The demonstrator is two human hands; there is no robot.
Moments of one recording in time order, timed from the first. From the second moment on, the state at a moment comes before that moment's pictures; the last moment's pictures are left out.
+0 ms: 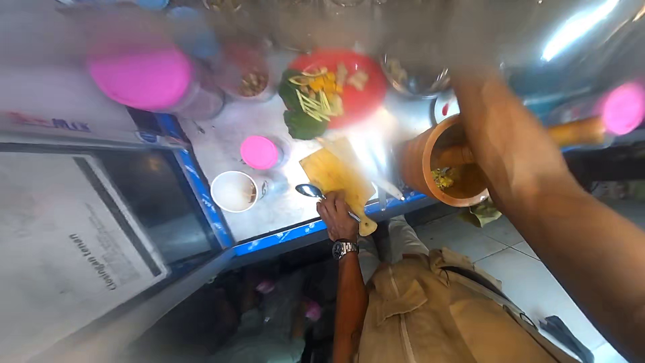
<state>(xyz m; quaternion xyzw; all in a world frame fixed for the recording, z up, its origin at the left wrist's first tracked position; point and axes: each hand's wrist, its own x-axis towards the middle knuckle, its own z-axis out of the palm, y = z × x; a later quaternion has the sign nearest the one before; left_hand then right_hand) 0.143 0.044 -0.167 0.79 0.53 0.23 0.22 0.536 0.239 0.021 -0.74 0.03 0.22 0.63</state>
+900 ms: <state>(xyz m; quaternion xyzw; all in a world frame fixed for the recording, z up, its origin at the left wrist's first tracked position) 0.146 0.054 -0.153 0.80 0.49 0.25 0.22 0.413 -0.064 0.134 -0.73 -0.02 0.29 0.62</state>
